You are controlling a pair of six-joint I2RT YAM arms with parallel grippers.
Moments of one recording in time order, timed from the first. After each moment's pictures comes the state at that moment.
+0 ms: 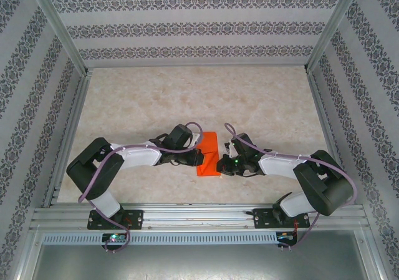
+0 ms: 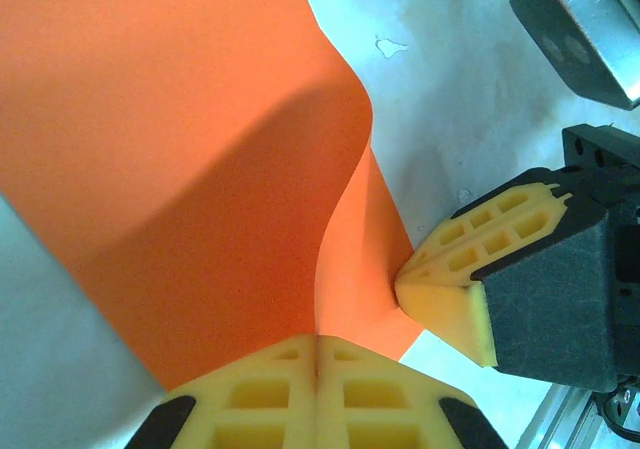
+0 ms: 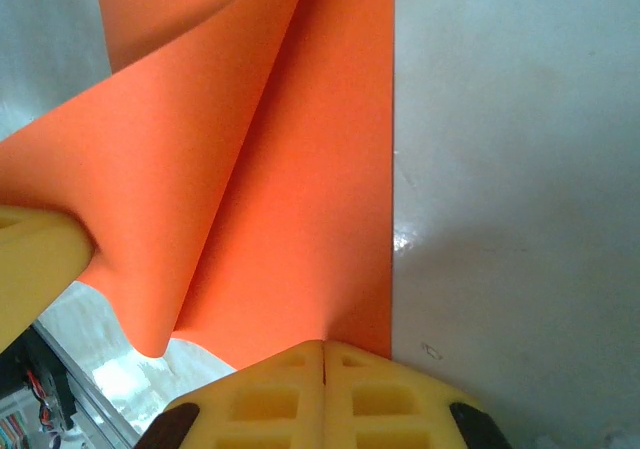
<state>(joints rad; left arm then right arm) -0.72 1.66 0.79 -0.03 0.43 -0.55 0.57 1.44 0.46 -0.06 -0.51 0.79</state>
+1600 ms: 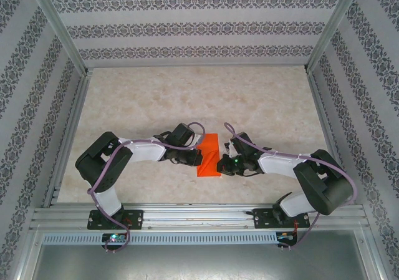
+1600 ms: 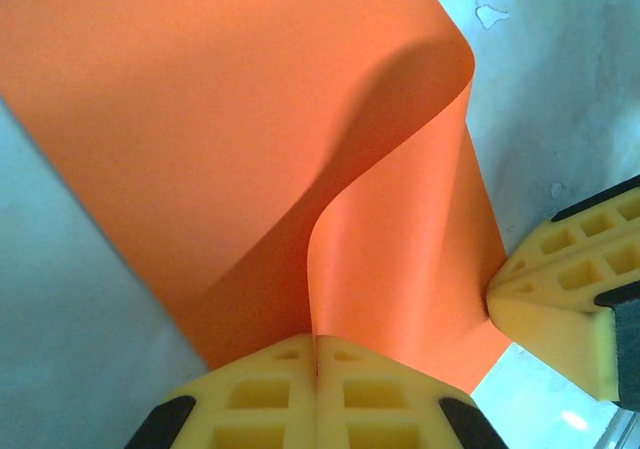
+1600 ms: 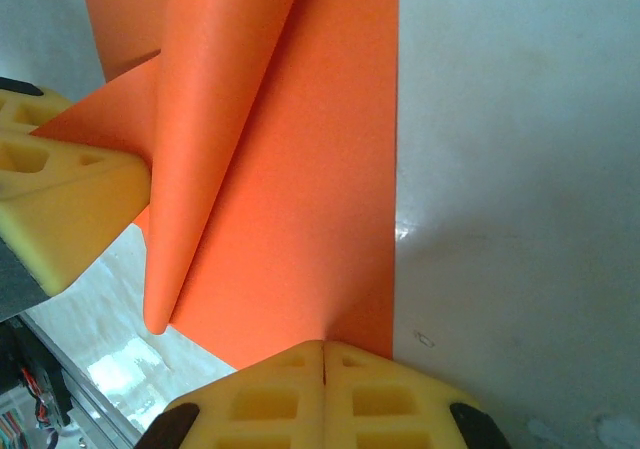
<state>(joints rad) -0.70 1.76 0.86 -0.12 0.43 -0.47 0.57 1.44 0.49 -0.12 -0.51 0.78</state>
